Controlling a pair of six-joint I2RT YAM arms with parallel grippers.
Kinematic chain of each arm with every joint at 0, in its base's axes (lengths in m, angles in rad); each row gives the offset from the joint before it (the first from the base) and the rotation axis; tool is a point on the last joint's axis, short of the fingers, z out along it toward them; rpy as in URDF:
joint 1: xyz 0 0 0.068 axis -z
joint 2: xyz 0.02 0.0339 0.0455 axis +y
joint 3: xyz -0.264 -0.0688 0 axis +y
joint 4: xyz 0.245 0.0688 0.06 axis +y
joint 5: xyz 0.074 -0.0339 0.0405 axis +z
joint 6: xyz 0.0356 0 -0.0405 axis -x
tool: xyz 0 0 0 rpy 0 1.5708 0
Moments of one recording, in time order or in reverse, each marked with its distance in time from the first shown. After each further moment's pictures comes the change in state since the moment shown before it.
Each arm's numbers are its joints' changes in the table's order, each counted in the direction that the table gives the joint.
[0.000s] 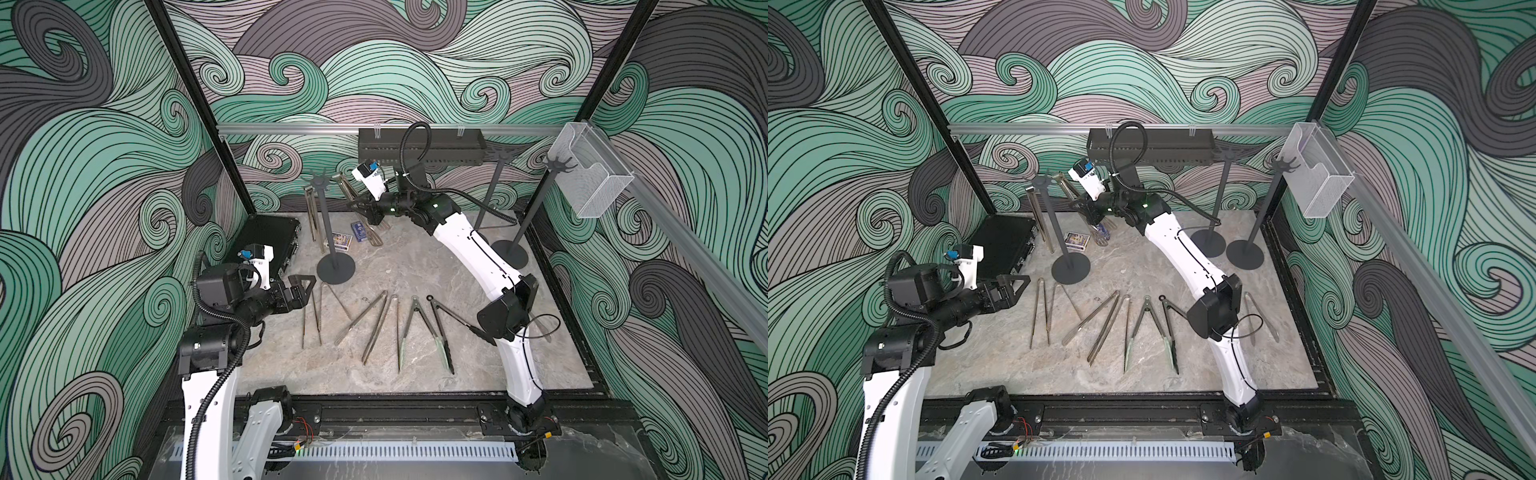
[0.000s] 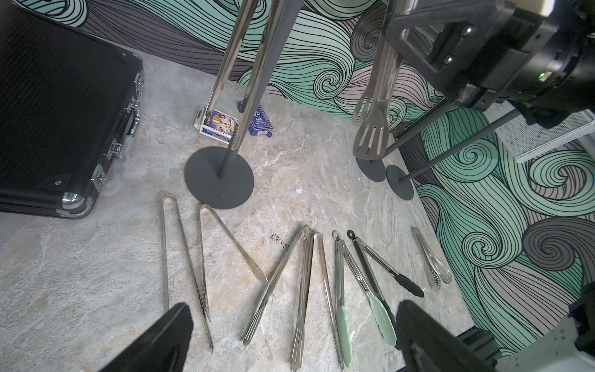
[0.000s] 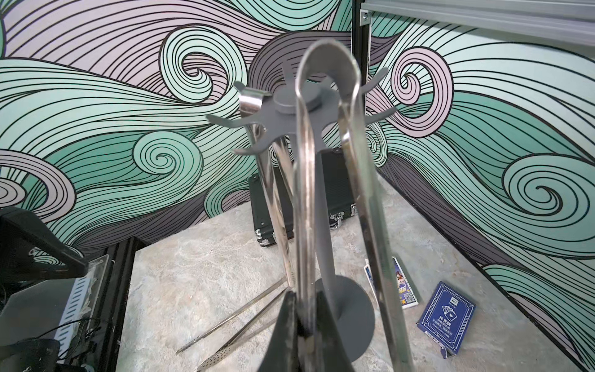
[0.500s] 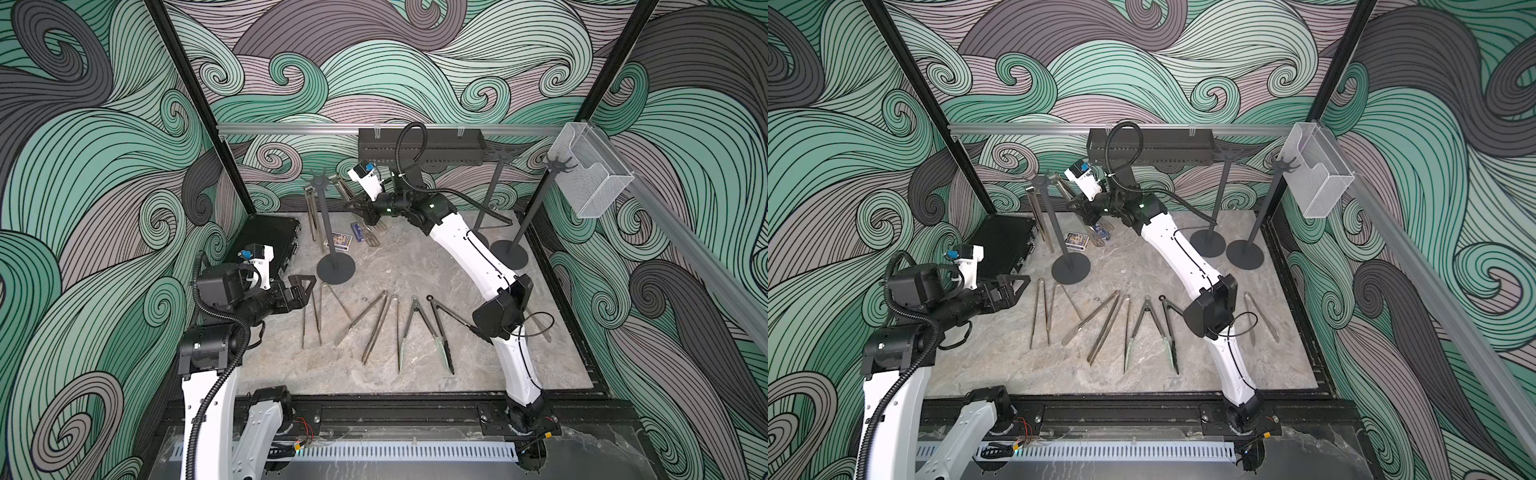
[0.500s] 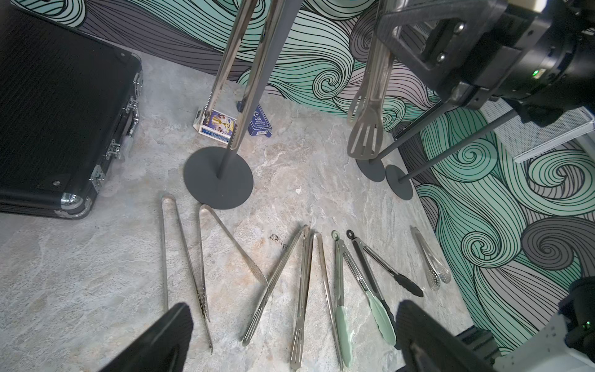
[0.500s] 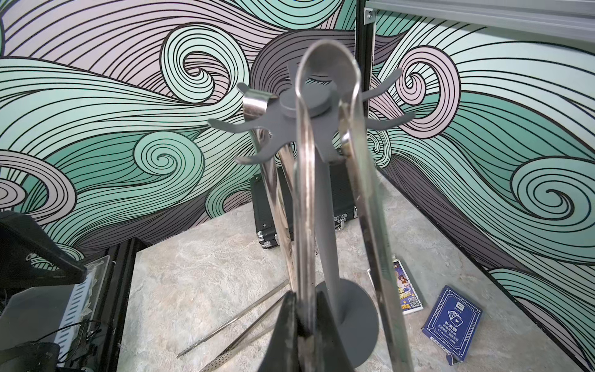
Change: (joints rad) left arm 0.000 0.000 0.000 0.000 -0.002 0.000; right arm -0.012 0.031 -0.050 0.021 -0.009 -0.004
